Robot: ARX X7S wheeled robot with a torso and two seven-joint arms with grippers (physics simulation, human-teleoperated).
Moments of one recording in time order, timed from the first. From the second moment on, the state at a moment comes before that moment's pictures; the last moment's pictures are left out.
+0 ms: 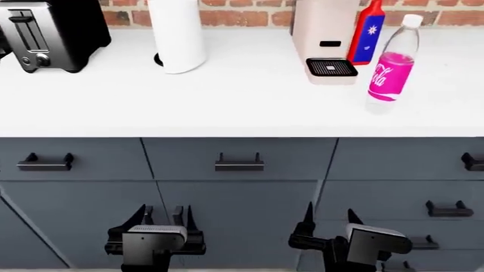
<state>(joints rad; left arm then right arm) -0.01 -0.14 0.17 -0.01 -0.12 -0.01 -0.16 0.01 0.12 -0.11 0.01 0.26 0.01 0.22</state>
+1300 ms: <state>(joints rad) 0.01 -0.25 0.14 0.27 -0.25 -0.18 -0.21 0.00 0.23 -0.14 -0.20 0.32 0.16 0.30</state>
